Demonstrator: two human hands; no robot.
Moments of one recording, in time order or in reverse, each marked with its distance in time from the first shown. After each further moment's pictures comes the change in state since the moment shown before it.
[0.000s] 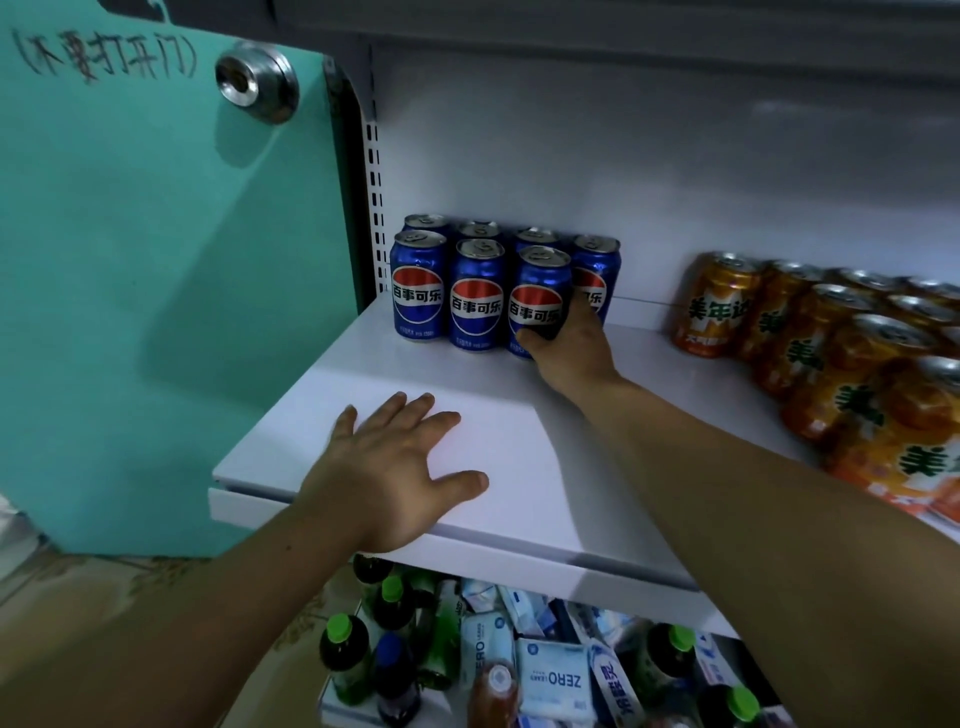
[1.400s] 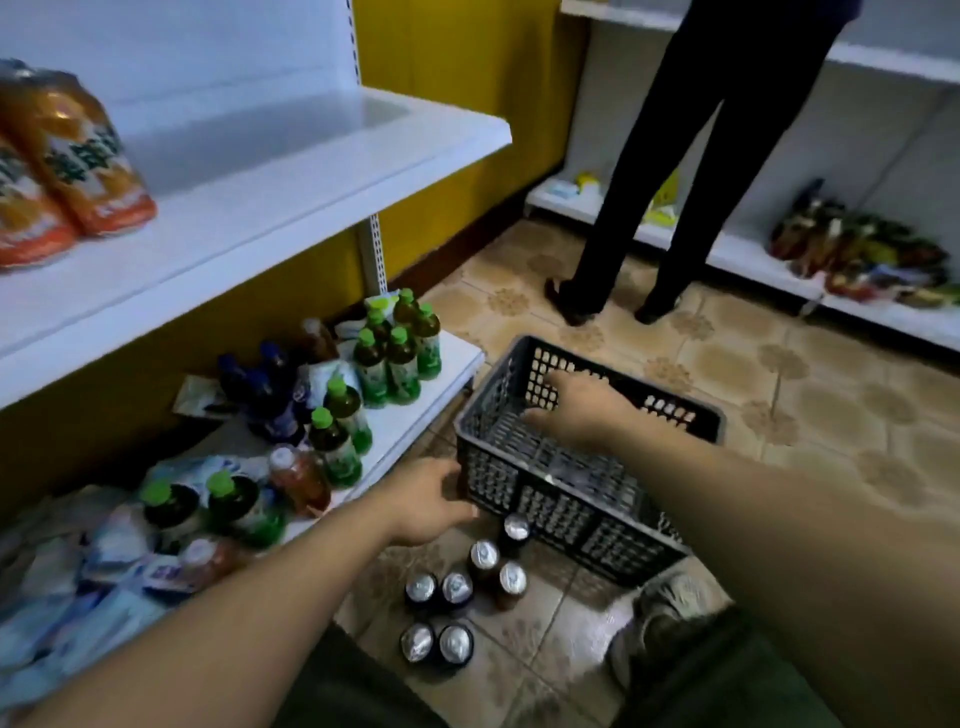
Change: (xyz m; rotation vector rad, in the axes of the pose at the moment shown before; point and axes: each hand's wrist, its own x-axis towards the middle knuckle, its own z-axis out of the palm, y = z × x) left_hand -0.198 0.444 0.236 -0.018 -0.858 0.911; right_hand -0.553 0.234 -0.371 -0.573 0.122 1.133
